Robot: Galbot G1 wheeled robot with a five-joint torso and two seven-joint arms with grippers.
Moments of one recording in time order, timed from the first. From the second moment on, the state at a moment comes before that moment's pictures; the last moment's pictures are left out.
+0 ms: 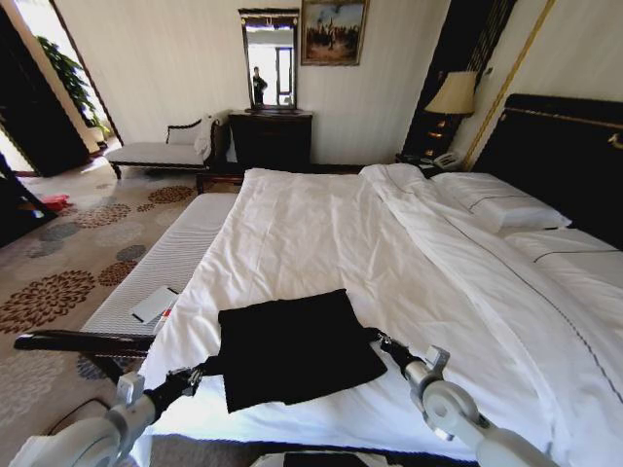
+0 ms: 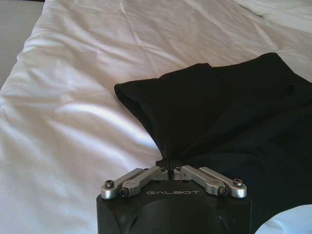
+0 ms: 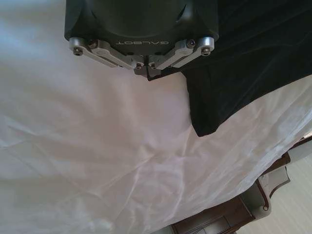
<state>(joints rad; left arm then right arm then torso) 2.06 -0.67 -0.83 -2.19 -0.86 0.28 0.07 -1.48 0.74 0.26 1.96 1.19 -0.02 0.36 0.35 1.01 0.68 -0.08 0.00</state>
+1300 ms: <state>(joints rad) 1.45 -0.97 -0.66 -1.80 -1.11 0.45 0.19 -1.14 0.84 0.15 1.91 1.20 -0.05 0.42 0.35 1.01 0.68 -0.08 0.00</state>
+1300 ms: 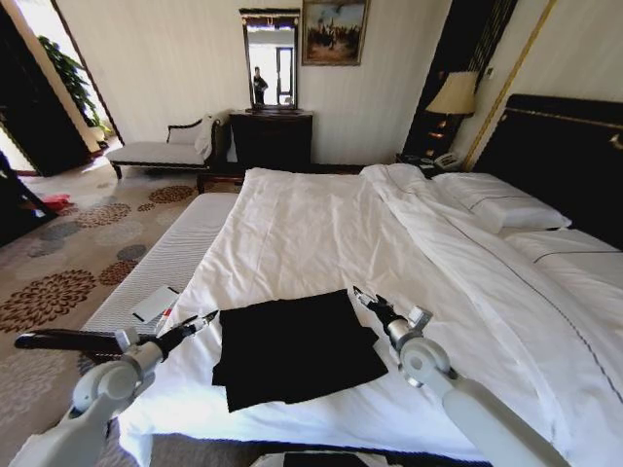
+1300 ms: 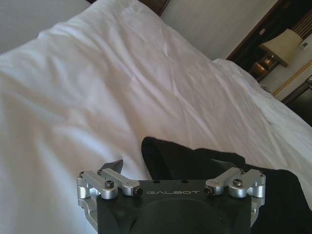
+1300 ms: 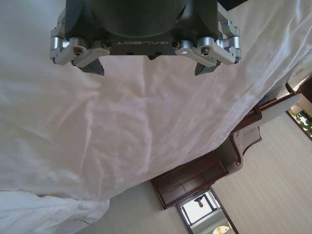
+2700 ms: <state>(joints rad) 1.32 -1.13 -0.57 -1.69 -1.10 0.37 0.16 -1.15 0.83 0.15 1.89 1.18 -0.05 0.44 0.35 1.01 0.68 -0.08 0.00</state>
